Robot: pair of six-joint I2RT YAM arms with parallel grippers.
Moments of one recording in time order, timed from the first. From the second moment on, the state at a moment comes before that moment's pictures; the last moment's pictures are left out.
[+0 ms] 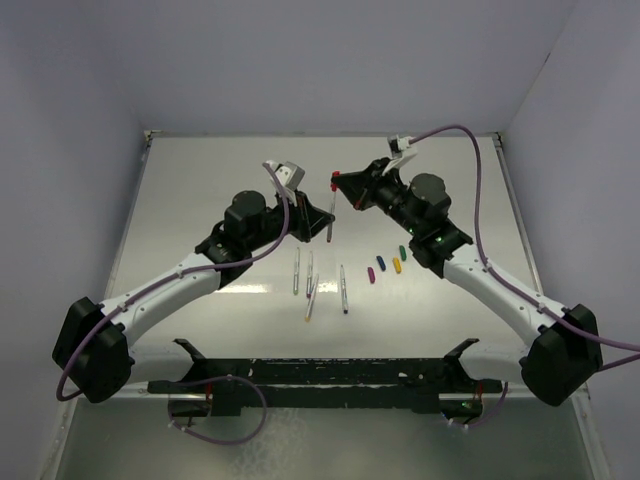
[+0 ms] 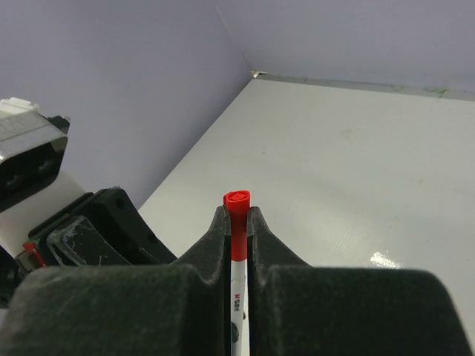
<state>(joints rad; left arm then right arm) -0.68 1.25 0.87 0.27 0.27 -0.43 0.58 1.23 0.96 0.33 -0.14 0.48</state>
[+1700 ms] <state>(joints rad) -0.55 1.29 0.82 0.38 0.28 -0.44 0.63 1.42 1.08 0.28 -0.22 0.40</state>
